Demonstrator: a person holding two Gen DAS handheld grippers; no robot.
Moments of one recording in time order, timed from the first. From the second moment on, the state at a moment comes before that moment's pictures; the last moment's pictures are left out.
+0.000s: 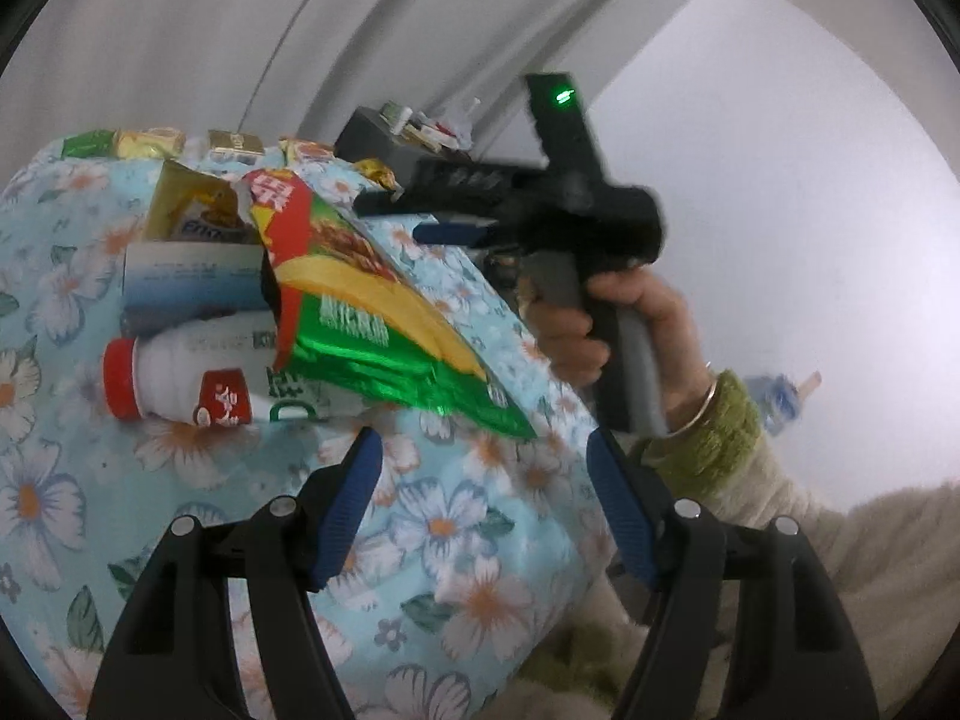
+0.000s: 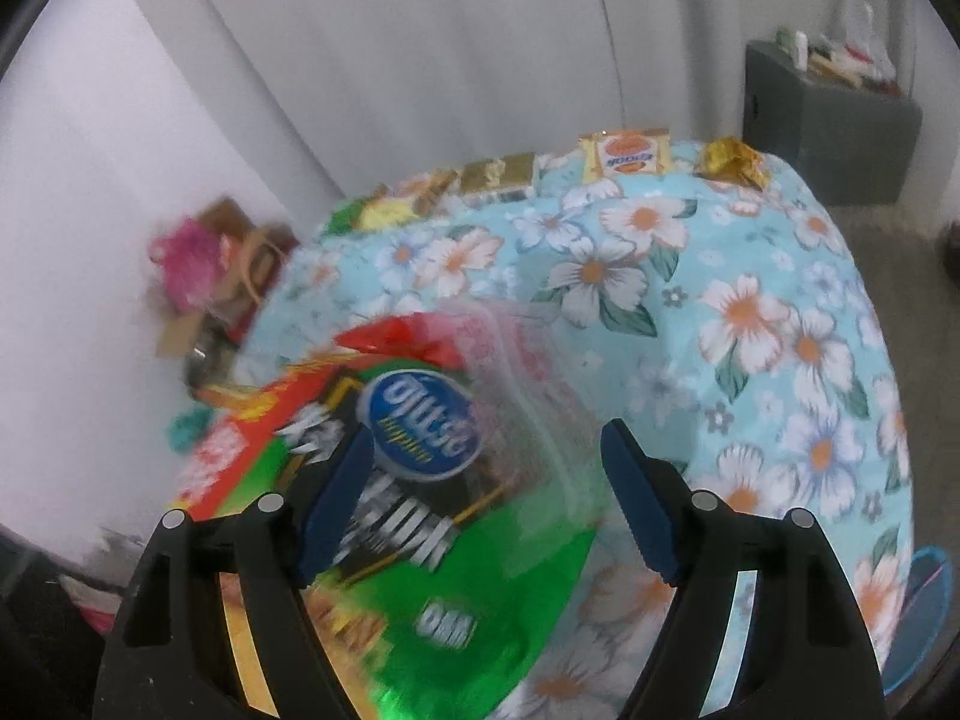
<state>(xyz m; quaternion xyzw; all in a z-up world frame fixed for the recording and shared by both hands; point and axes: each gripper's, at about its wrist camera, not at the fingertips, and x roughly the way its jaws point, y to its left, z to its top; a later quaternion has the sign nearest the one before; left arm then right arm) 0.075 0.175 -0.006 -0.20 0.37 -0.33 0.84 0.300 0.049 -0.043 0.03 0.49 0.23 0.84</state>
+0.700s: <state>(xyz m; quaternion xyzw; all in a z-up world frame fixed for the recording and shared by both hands) 0.095 0.175 0.030 -0.24 0.30 -0.28 0.88 0.305 0.017 -0.078 0.06 0.50 0.18 0.84</state>
